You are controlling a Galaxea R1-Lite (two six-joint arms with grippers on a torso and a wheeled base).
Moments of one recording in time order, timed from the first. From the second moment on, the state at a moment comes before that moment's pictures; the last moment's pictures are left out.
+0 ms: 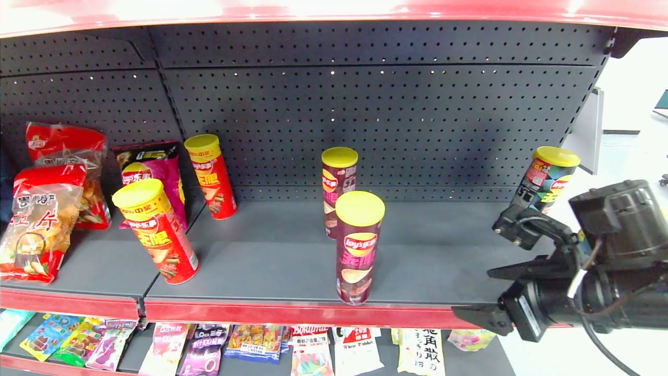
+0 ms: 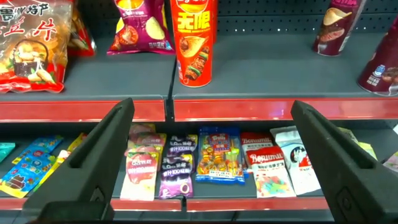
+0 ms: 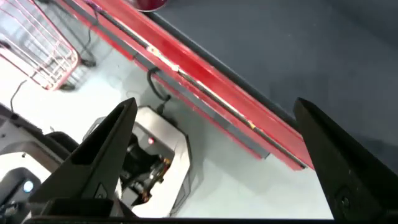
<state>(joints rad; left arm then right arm) 0.00 0.00 0.00 0.00 -0.03 0.02 0.47 1.45 -0.70 0.04 0.11 -0.10</state>
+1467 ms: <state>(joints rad) 0.00 0.00 0.00 0.00 -0.03 0.02 0.66 1.89 -0.95 0.04 -0.15 0.16</state>
